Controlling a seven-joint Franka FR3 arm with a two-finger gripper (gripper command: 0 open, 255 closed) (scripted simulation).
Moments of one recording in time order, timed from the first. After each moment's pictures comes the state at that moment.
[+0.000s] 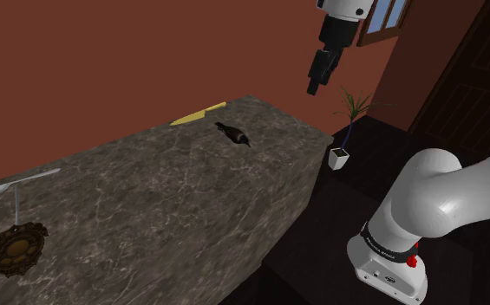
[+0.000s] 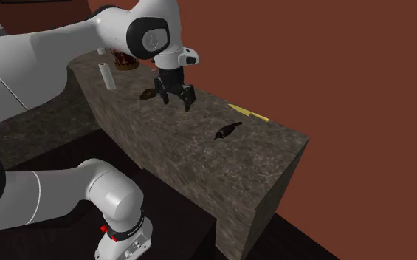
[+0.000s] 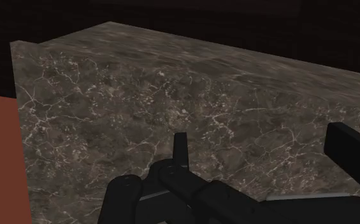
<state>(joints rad) 0.01 -0.81 -0.07 -2.30 0.02 1.58 -0.17</state>
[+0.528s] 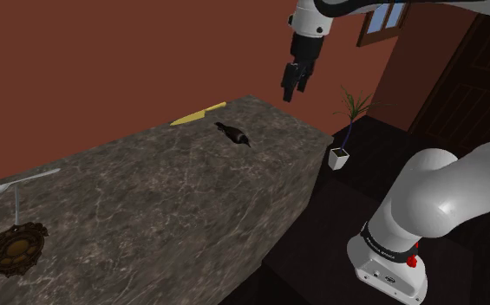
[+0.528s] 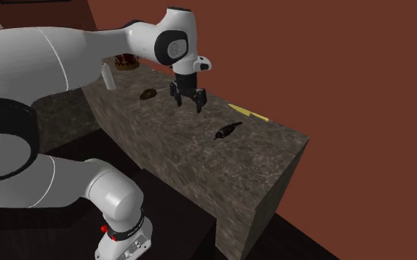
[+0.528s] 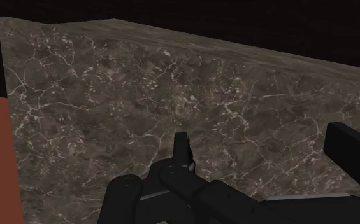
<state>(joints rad) 0.02 -0.60 -0.06 -2.26 0.01 1.72 -0.16</state>
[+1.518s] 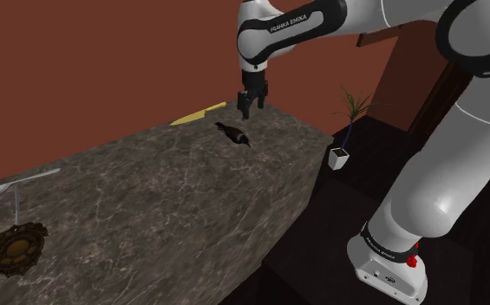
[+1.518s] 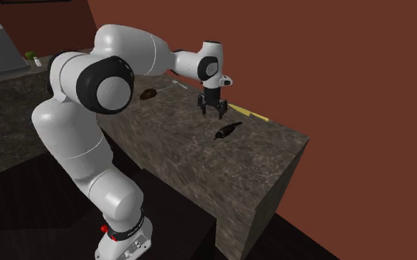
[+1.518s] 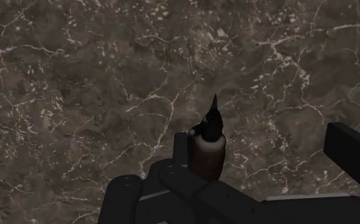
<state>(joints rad) 0.02 -0.03 -0.04 -2.01 -0.04 1.95 -0.11</state>
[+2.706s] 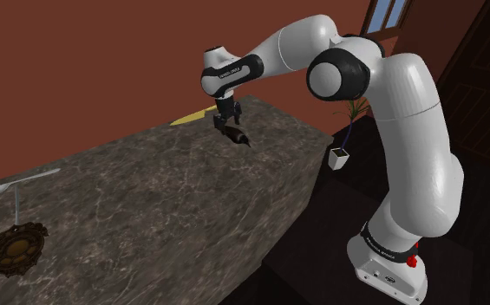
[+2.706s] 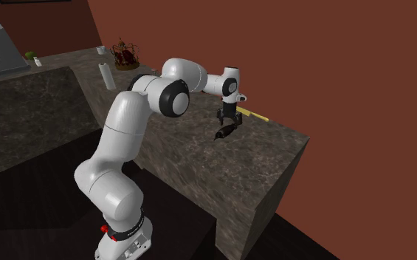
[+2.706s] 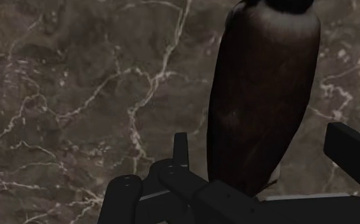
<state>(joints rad) 0.01 0.63 -0.06 -1.43 -0.08 1.93 -0.07</state>
